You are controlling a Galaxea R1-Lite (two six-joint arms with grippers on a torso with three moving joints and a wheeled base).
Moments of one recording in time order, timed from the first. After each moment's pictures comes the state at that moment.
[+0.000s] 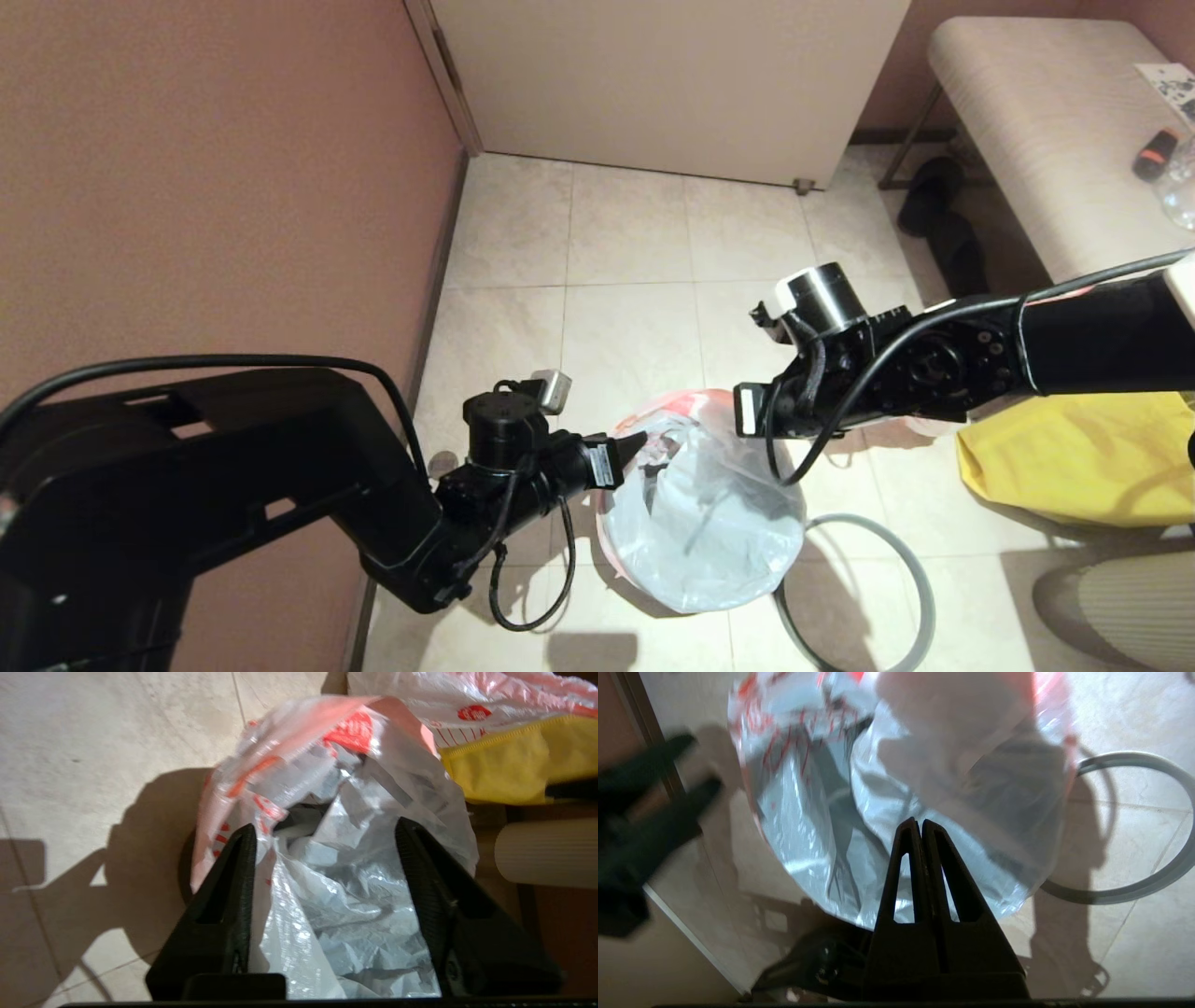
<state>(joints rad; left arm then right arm) -0.53 2.21 -0.83 -1.15 -0.12 -0.36 0.54 2.04 -1.50 0.25 -0.09 0.40</state>
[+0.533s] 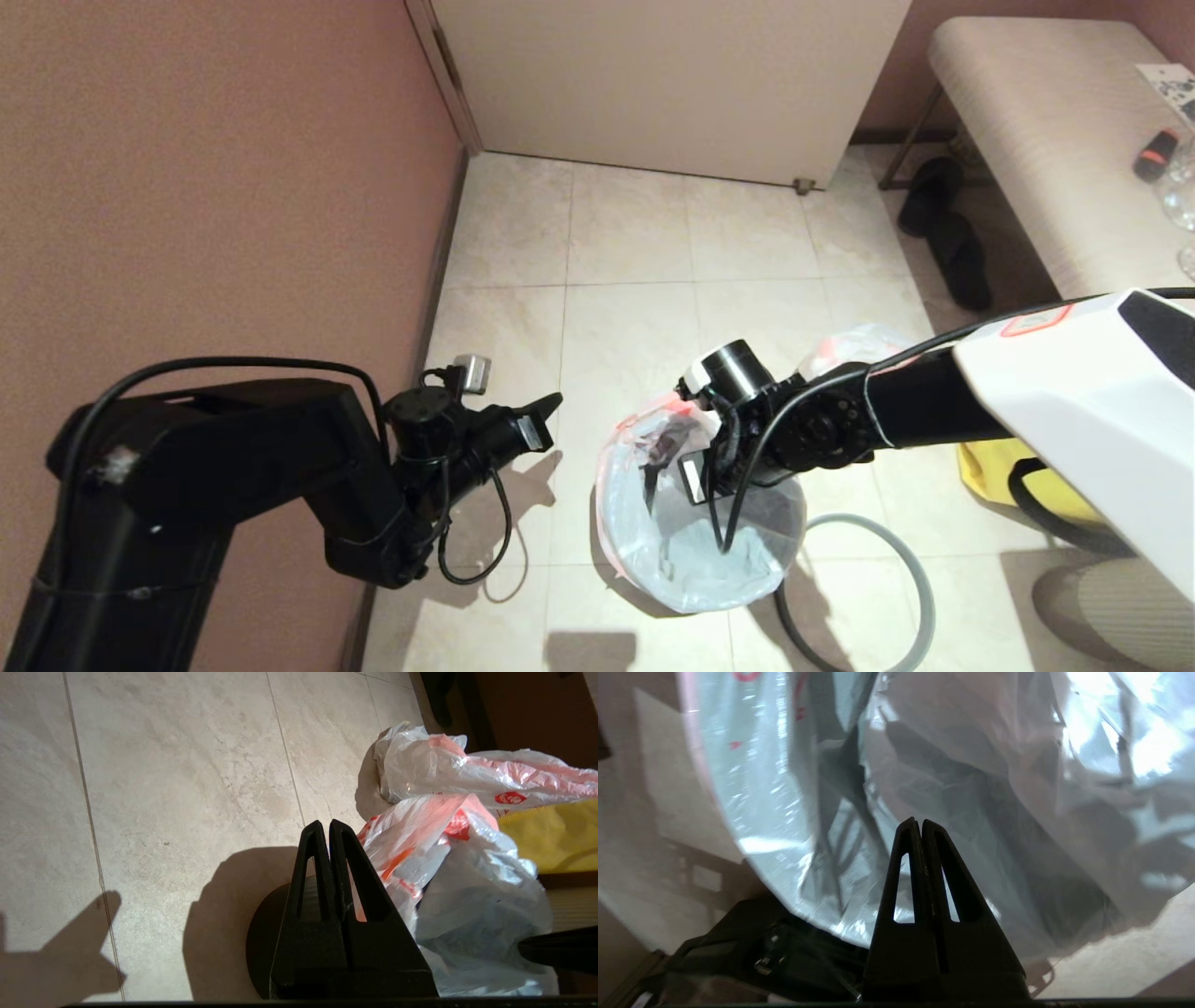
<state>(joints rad) -0.29 2.38 -0.86 -1.50 -0.29 -0.37 0.62 2.26 -1.58 0.25 -0.13 0.24</state>
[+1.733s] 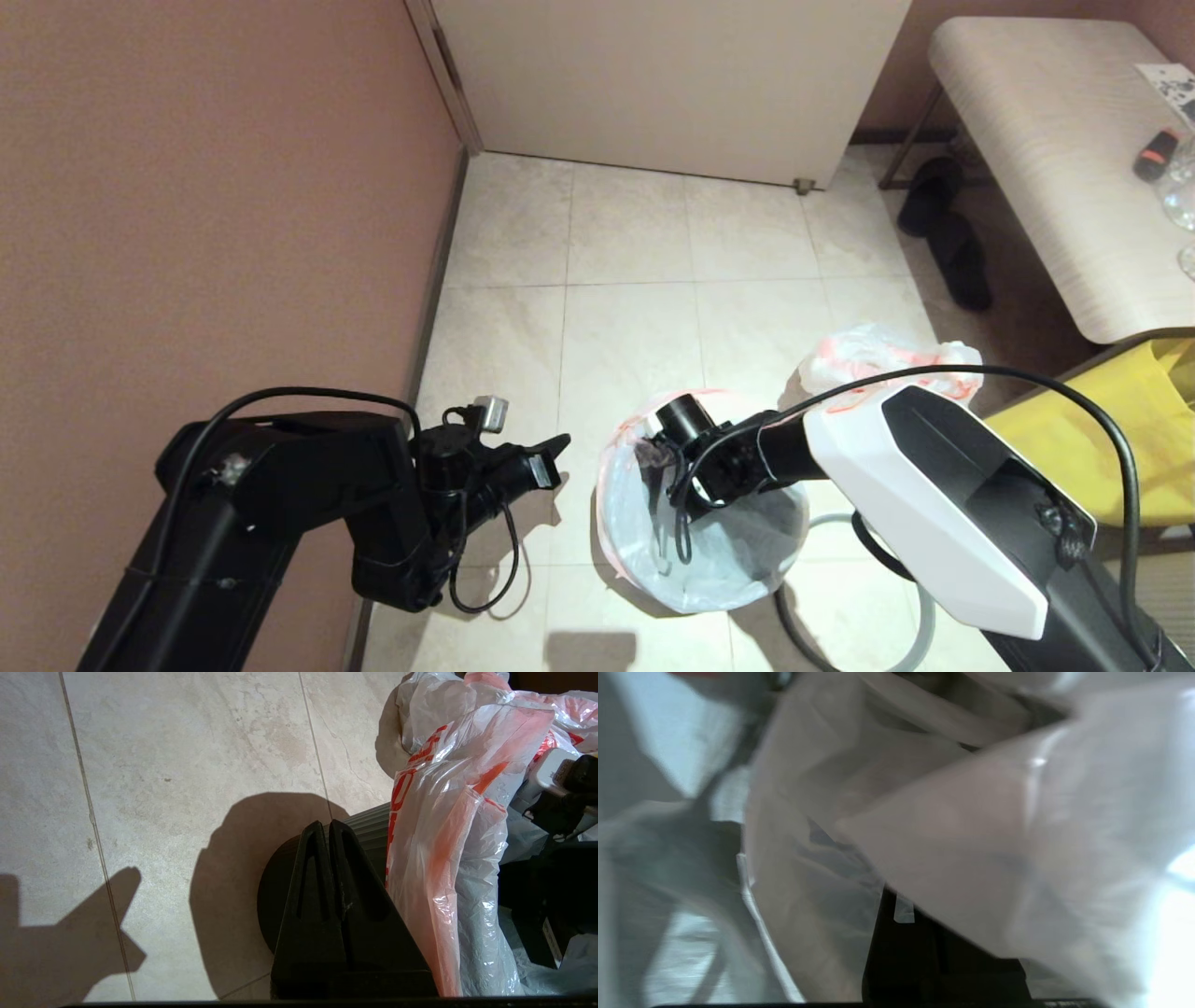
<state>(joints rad) -0.29 2.53 -0.89 -1.52 -0.32 -0.36 0.61 2.63 -1.95 0.33 -0.42 0.03</state>
